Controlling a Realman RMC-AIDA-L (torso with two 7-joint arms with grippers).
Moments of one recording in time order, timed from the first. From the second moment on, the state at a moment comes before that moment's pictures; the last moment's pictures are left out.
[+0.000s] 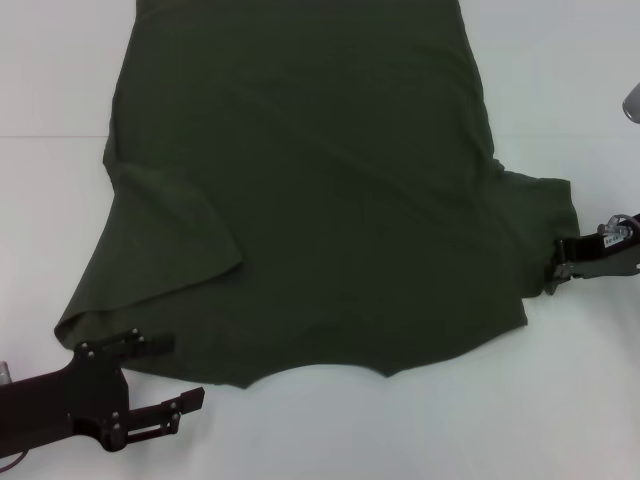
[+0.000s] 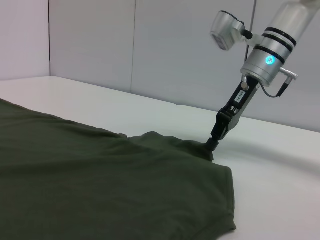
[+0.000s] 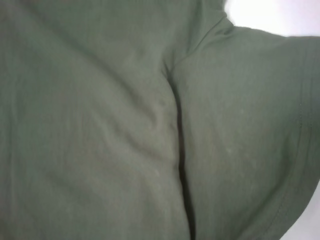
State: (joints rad) left arm -0.31 -2.11 0.53 0.66 2.06 1.64 -1.03; right arm 0.83 1.97 -0.87 -0.62 -2.69 -1.15 2.75
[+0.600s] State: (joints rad) left arm -0.31 -2.11 0.52 0.66 2.06 1.64 -1.03; right arm 0.82 1.98 -0.87 -0.67 -2.73 -1.15 2.74
